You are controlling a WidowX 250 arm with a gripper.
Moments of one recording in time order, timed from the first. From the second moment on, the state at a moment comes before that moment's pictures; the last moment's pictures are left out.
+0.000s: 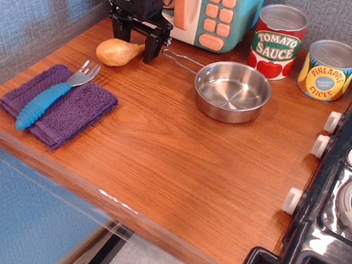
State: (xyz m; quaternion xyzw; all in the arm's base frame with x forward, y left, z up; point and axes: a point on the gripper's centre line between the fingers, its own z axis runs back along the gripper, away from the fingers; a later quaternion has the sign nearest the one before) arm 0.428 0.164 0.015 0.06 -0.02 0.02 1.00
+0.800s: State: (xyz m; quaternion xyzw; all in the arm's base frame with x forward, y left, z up) arm 0.424 0.172 0.016 0.04 -0.02 0.04 1.00
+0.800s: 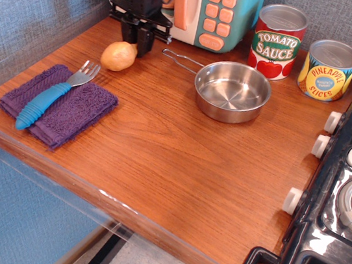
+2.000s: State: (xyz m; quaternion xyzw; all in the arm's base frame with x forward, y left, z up) arm 0.299 0.071 0.033 0.00 -0.04 -0.02 1.00
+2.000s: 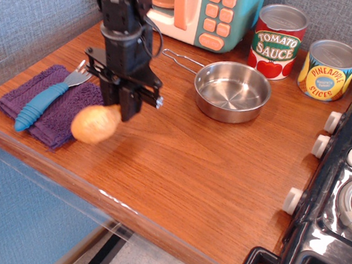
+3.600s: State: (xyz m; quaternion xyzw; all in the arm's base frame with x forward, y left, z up) arm 0.301 0.072 0.083 -0.01 -0.04 -0.01 1.00
